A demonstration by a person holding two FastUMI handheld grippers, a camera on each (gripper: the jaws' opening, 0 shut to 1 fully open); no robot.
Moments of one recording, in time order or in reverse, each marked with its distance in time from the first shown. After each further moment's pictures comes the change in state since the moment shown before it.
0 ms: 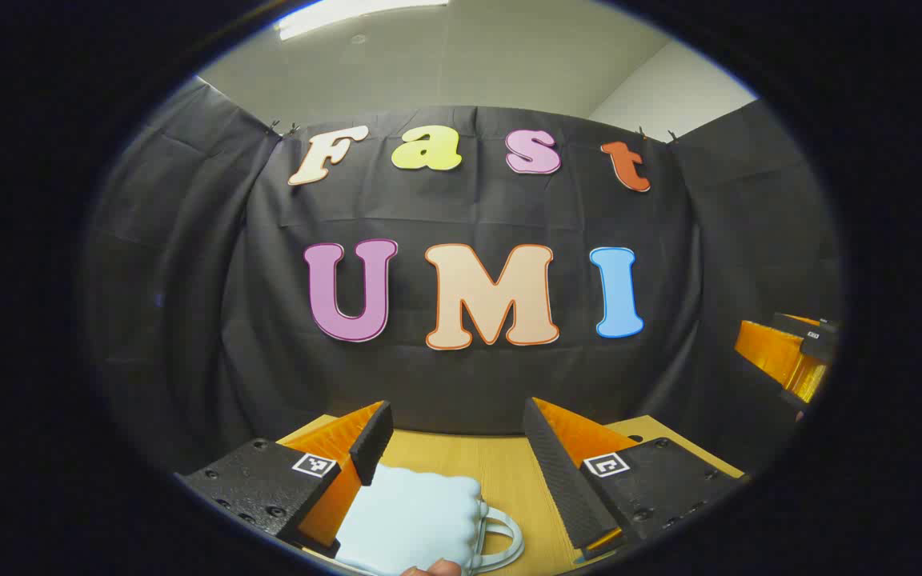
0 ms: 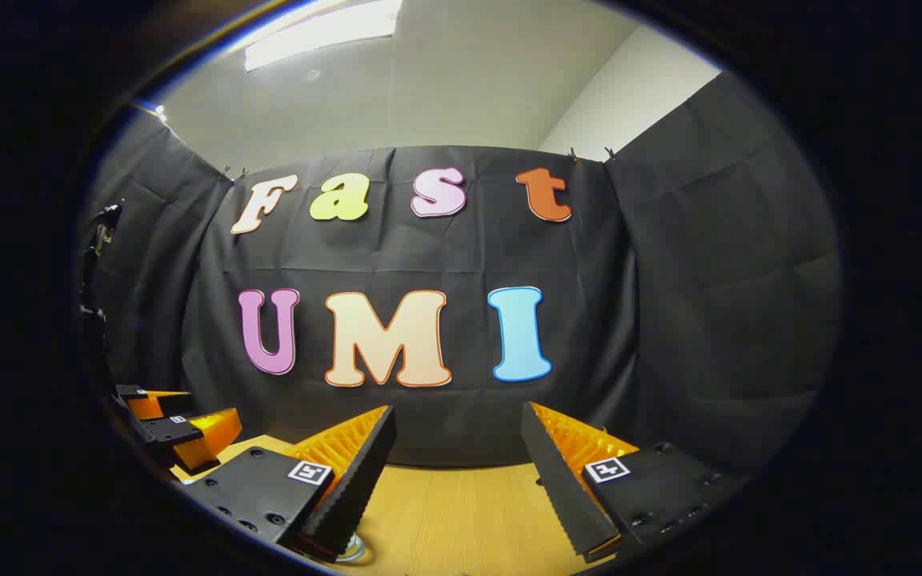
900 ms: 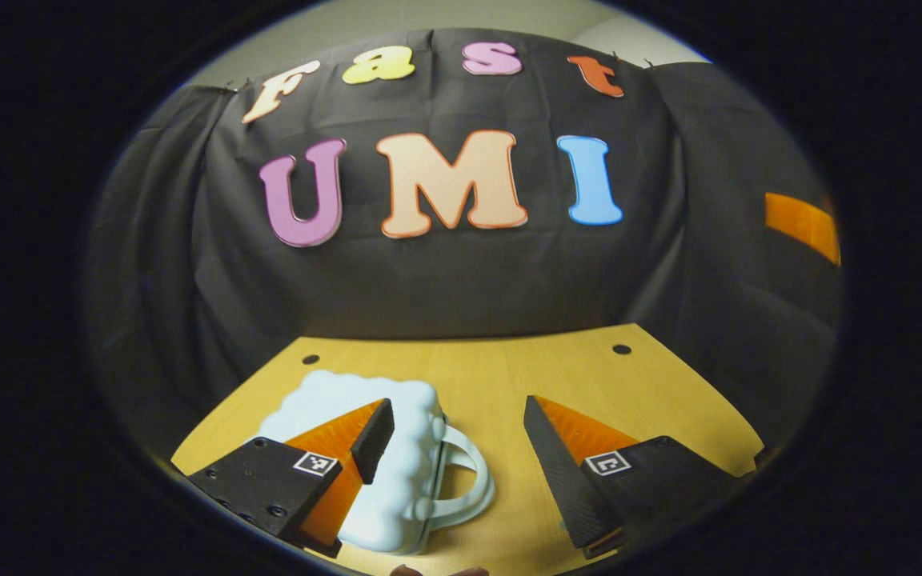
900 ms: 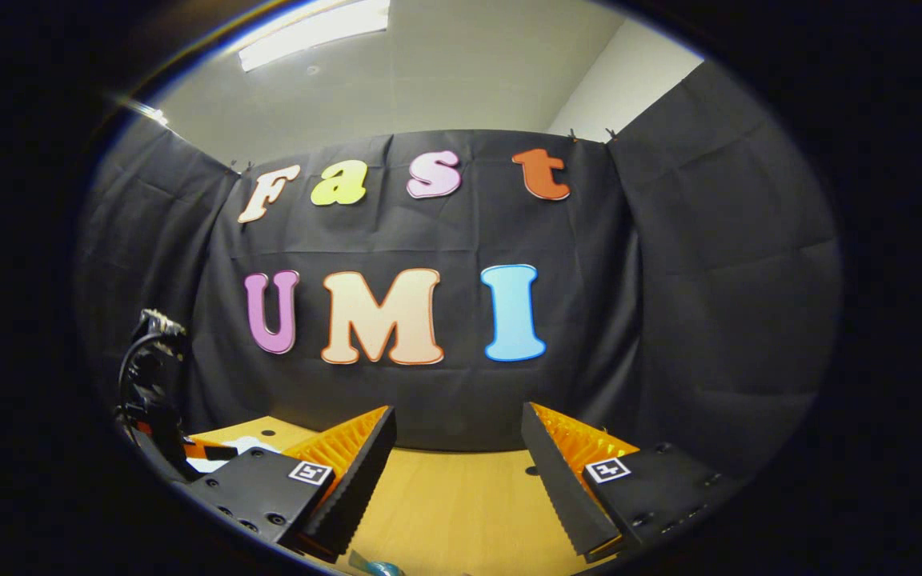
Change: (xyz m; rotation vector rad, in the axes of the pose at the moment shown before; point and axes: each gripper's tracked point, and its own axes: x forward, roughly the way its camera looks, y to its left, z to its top) left arm -0.005 -0.072 -0.154 0.066 0.400 -0.093; right arm -0.001 -0.073 -0.040 -0.001 0.074 0.024
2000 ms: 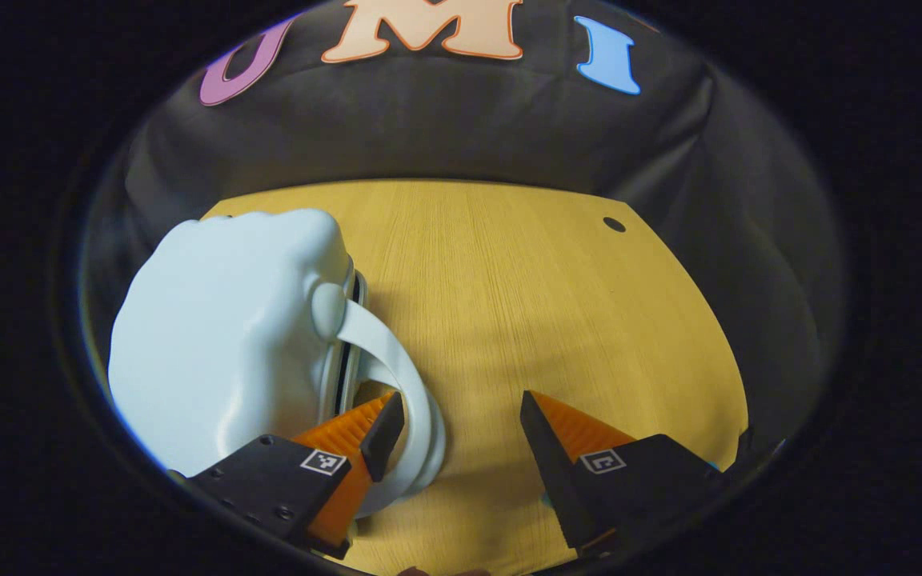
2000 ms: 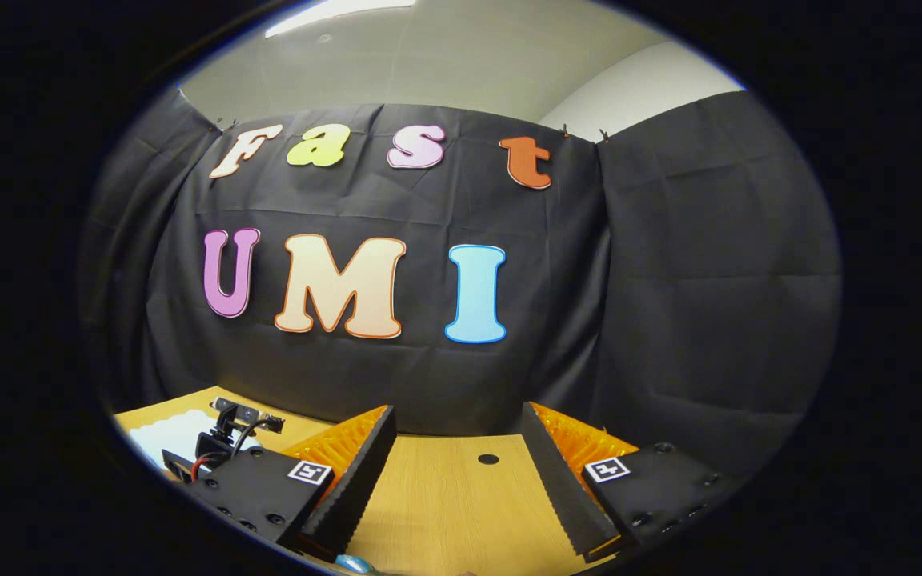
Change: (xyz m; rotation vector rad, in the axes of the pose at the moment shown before) left arm 0.077 -0.040 -0.141 -0.130 0.543 -0.146; right arm 0.015 -0.002 -0.017 -0.126 0.056 -0.128
